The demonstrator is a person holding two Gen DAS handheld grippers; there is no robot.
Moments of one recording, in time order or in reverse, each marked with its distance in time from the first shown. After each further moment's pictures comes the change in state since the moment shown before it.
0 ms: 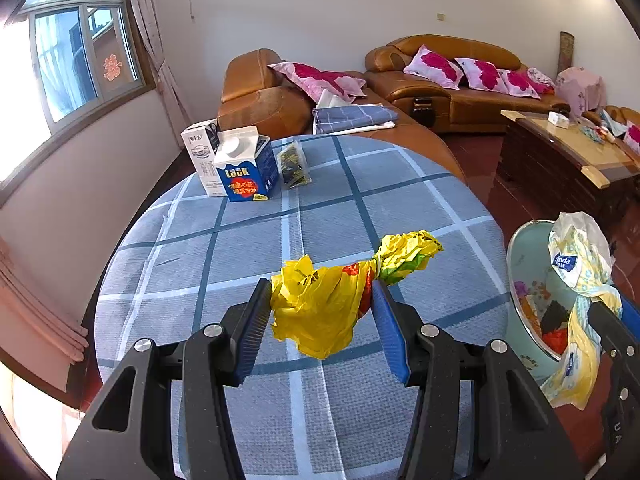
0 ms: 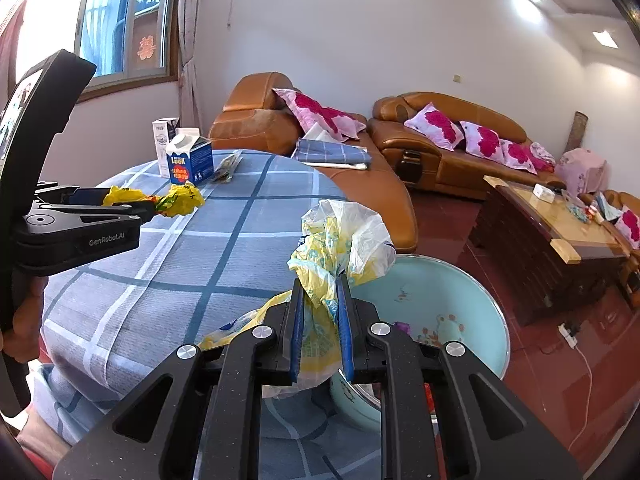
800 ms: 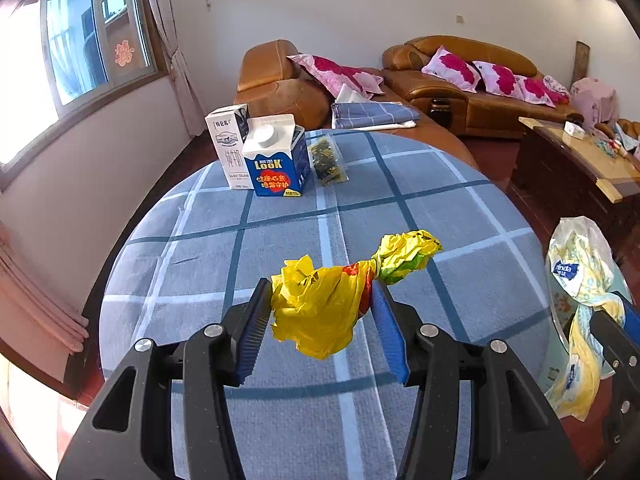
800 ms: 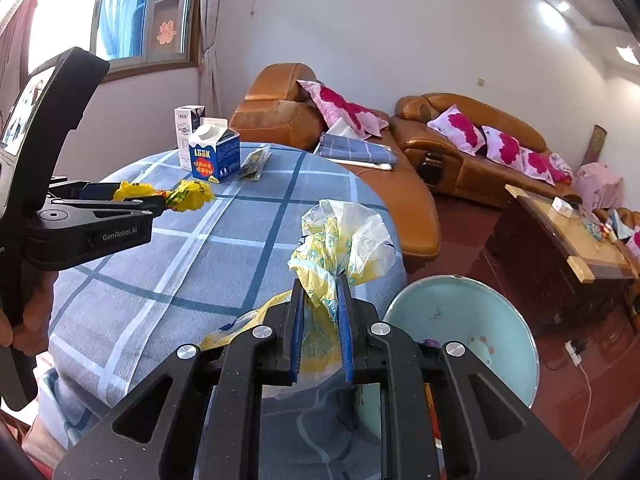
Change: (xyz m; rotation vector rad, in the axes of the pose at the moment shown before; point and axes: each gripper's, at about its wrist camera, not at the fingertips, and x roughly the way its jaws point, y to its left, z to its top) left arm 0.027 0.043 0.007 -0.049 0.019 0.021; right arm 0.023 0.032 0.020 -0.071 0.026 0.045
